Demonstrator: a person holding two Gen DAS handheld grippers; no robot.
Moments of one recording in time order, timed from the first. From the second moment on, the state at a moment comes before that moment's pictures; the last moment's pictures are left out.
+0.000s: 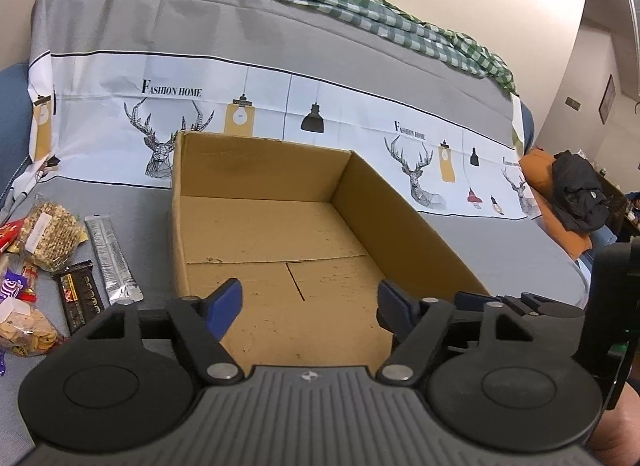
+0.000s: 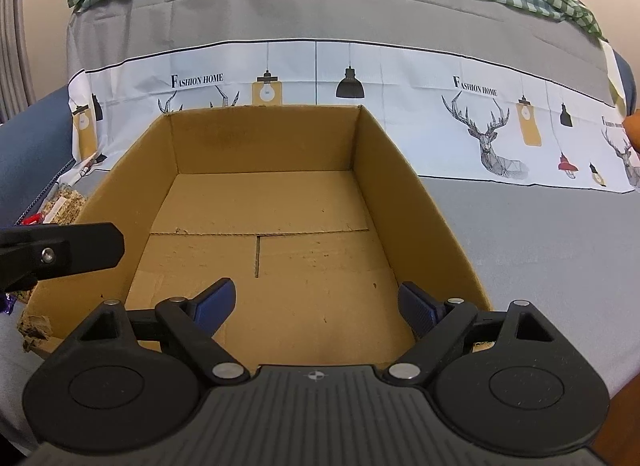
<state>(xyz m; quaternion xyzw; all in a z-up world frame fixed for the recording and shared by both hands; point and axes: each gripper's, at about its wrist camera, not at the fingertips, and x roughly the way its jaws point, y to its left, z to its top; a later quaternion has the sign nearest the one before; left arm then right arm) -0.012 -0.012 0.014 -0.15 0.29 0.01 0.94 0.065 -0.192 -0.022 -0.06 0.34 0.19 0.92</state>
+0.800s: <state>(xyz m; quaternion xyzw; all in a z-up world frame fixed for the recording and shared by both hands) -0.009 -0.009 0.011 -0.16 0.29 0.02 0.94 0.054 -0.184 -0.024 -0.09 0.29 0.19 0.93</state>
